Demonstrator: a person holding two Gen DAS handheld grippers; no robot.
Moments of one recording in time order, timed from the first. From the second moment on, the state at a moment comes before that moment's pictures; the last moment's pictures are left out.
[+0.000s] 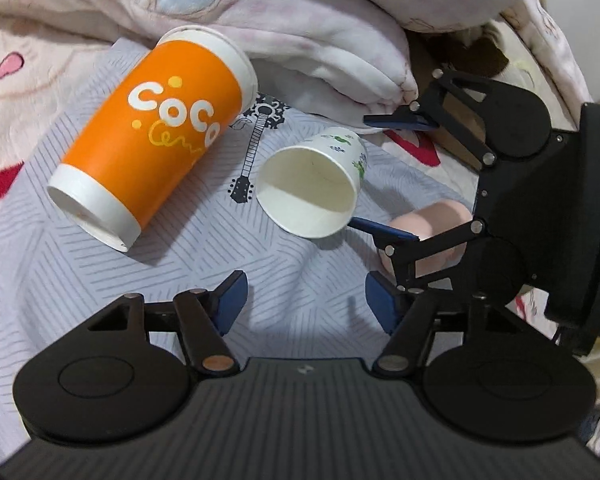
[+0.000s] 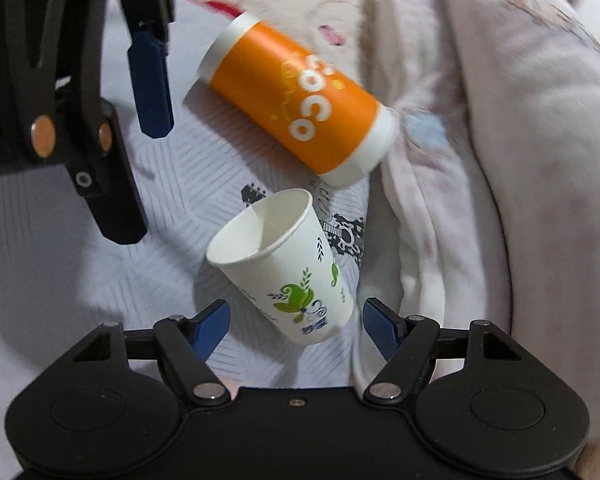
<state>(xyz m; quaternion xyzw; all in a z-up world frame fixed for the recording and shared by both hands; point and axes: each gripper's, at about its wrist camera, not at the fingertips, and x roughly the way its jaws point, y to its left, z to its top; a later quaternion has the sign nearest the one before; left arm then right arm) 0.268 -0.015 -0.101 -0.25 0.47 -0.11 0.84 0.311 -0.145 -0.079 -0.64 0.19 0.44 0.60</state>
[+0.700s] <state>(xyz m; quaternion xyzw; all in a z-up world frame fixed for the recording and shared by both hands) 0.261 0.002 -0.102 -0.26 0.48 -0.08 0.83 0.347 -0.109 -0.067 -0.51 0.36 0.42 0.66</state>
